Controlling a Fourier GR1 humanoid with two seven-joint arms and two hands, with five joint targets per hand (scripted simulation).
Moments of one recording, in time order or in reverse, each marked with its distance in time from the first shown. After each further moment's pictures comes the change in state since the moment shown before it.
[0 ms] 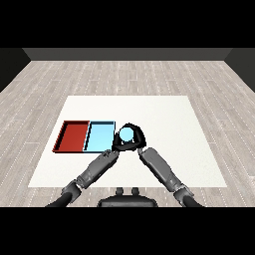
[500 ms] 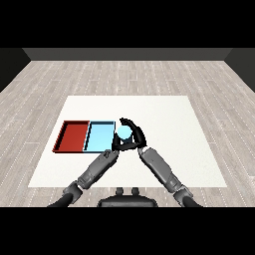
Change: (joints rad) left arm 0.011 -0.020 0.054 -0.001 -0.062 -0.017 0.009; right arm 0.013 0.007 -0.015 -0.036 0.086 -0.009 0.081
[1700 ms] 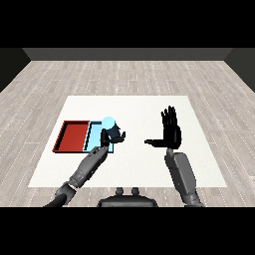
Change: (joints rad) left arm 0.025 0.095 0.137 -0.005 -0.005 -0.001 -0.027; right arm 0.226 -0.118 -0.331 -0.354 -0.207 0.157 -0.015
